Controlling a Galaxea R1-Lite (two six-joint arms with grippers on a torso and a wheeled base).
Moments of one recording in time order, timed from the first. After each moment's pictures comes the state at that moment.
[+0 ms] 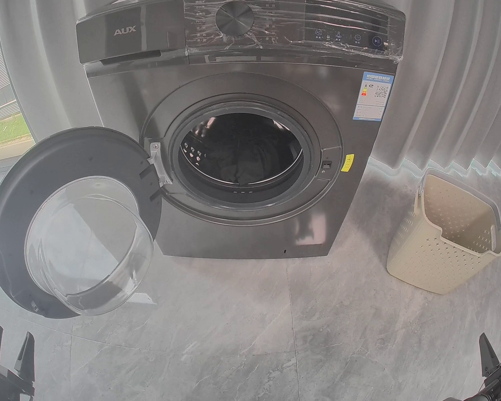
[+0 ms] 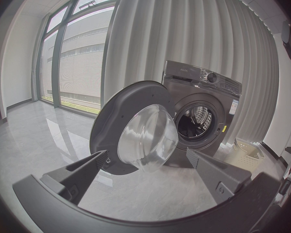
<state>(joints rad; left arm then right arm) -0.20 0.09 -0.02 -0.08 0.32 -0.19 0.02 0.01 -0.02 0.00 -0.01 0.00</state>
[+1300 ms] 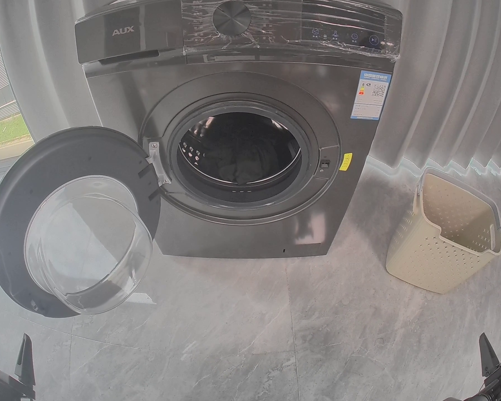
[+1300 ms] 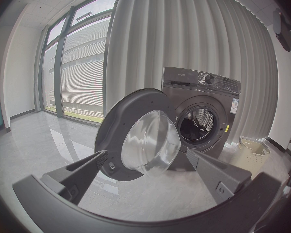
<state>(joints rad) 0.00 0.02 -0.02 -0.07 0.16 -0.12 0.02 0.01 -0.02 0.00 -0.01 0.00</state>
